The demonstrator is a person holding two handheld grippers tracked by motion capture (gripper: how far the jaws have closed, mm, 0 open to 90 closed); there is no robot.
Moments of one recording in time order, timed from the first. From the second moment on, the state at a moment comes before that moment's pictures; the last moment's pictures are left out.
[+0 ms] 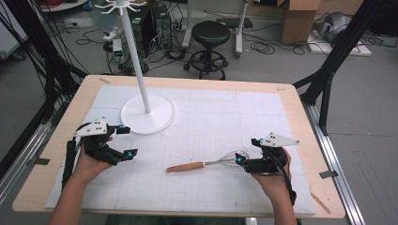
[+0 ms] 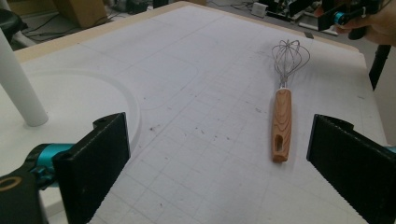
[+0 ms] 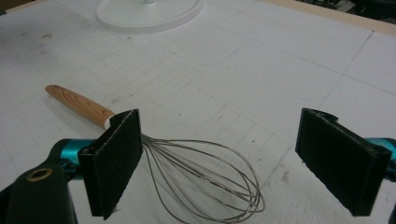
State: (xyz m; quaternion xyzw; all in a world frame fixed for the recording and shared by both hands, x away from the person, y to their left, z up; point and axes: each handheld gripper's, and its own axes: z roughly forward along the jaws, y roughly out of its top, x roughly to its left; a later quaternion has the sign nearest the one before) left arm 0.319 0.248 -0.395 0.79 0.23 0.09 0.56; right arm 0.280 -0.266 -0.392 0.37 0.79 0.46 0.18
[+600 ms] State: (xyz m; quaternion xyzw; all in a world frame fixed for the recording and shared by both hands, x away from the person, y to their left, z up) left arm 0.321 0.248 -0.396 0.79 0.23 0.10 0.56; right arm 0.280 -0.264 -0.389 0.37 0.79 0.47 0.18
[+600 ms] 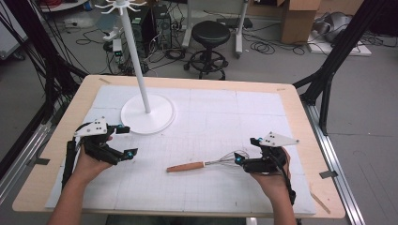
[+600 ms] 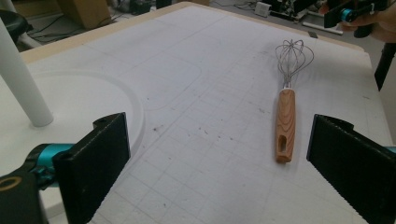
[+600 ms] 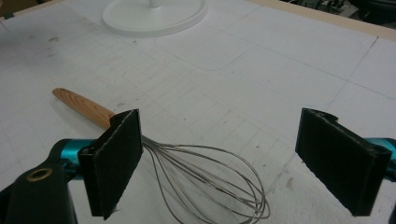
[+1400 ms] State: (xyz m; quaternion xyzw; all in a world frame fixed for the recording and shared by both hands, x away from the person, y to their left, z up) left arm 0.314 0.247 -0.392 0.80 0.22 0.11 0.55; right arm 0.282 -0.227 -0.389 0.32 0.82 0.45 0.16
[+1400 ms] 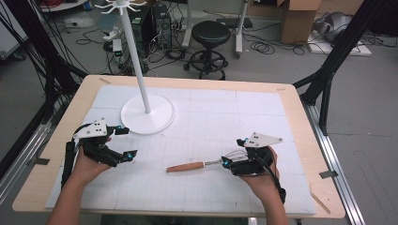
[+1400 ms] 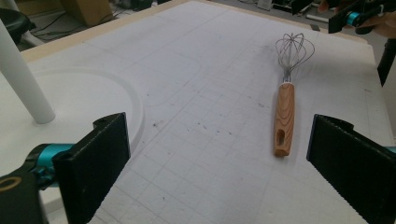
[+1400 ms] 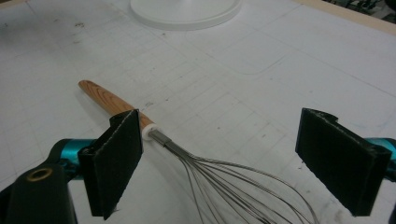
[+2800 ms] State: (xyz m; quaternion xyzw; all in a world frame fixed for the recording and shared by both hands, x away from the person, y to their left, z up) left arm 0.313 0.253 -0.389 0.79 0.23 0.11 0.56; right arm 0.315 -0.127 -0.405 0.20 0.93 0.29 0.06
